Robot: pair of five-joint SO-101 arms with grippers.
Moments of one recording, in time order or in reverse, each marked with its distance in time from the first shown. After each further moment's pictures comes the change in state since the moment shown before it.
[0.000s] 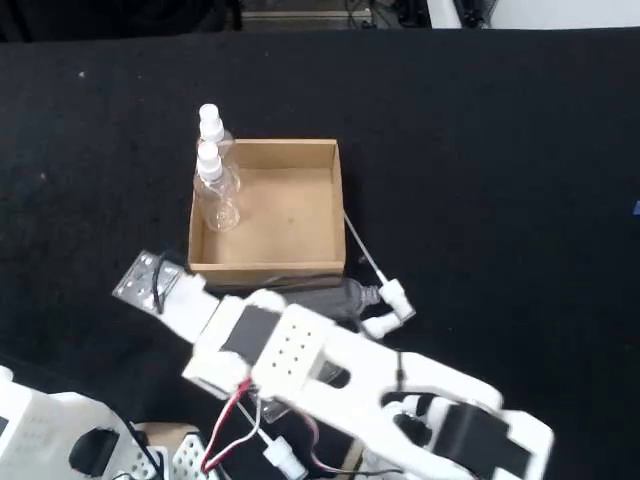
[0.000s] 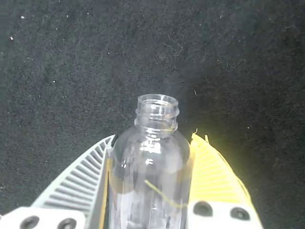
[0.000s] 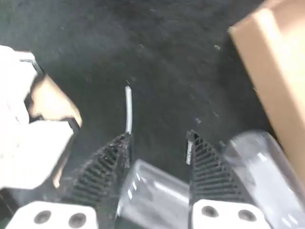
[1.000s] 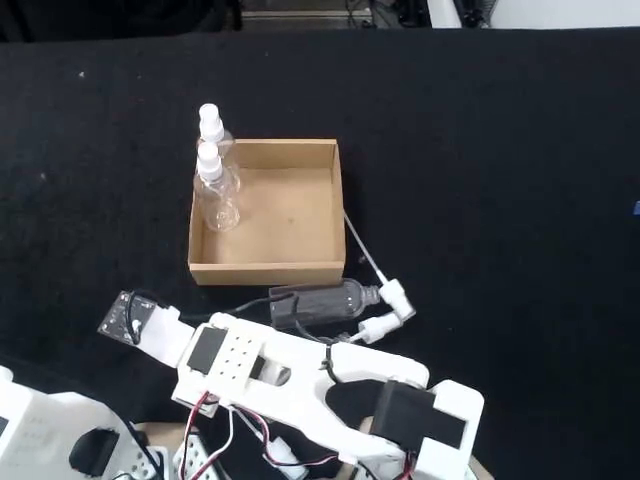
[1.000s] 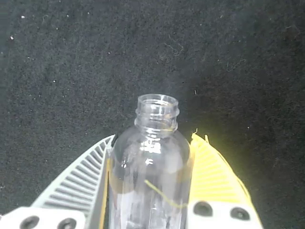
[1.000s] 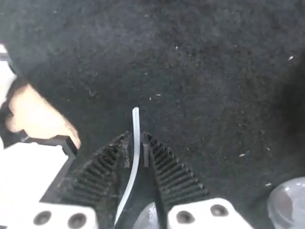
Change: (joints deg) left arm 0.0 0.0 0.0 0.0 0.0; right arm -4.6 17.4 -1.1 -8.9 0.7
